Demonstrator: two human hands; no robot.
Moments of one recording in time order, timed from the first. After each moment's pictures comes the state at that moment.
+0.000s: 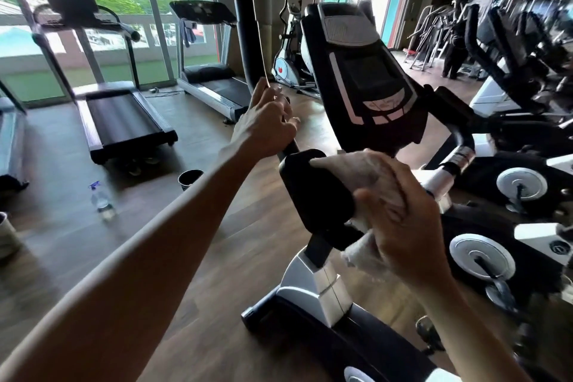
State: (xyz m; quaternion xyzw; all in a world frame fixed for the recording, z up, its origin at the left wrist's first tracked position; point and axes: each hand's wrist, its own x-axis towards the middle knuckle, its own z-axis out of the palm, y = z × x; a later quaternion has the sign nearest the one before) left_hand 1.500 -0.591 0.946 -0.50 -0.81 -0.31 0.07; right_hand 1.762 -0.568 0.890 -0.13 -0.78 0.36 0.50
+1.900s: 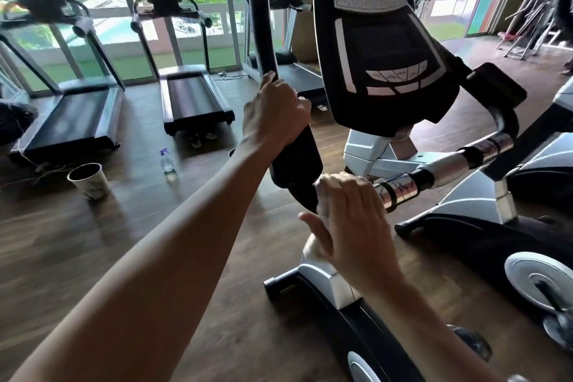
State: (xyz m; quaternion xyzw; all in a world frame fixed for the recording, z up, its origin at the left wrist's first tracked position) left_hand 1.606 -0.591 0.936 -0.31 -0.89 -0.27 0.19; right_hand 1.792 -0.544 0.816 -0.13 -0.93 -0.03 0.34
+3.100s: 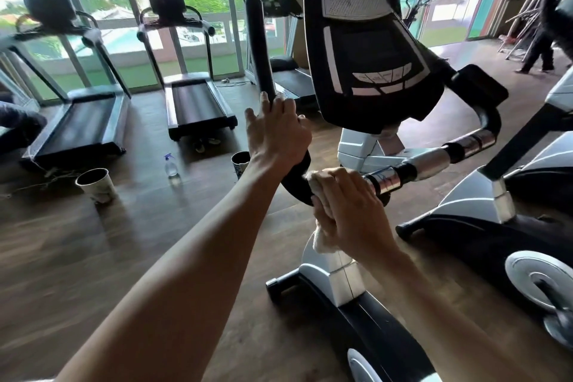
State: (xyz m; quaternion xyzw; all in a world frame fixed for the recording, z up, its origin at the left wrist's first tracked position) left_hand 1.643 -0.588 0.912 -0.29 -0.93 -0.12 0.20; right_hand 1.798 -0.513 0.809 -0.05 -0.92 0.05 0.37
